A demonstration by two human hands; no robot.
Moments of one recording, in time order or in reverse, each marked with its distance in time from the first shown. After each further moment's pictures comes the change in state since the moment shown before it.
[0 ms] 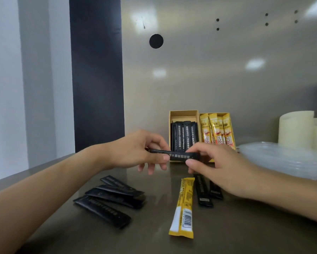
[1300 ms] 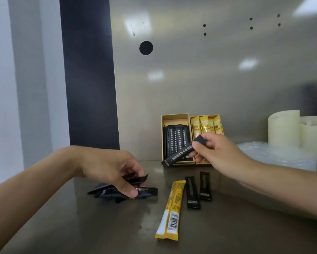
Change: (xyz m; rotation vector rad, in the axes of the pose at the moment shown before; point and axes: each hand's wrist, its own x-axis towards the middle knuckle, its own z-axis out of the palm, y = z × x) left_hand -0.027 0.014 -0.019 0.195 -0.430 -0.204; right_hand 0.013 0.021 -0.012 0.358 0.212 0.293
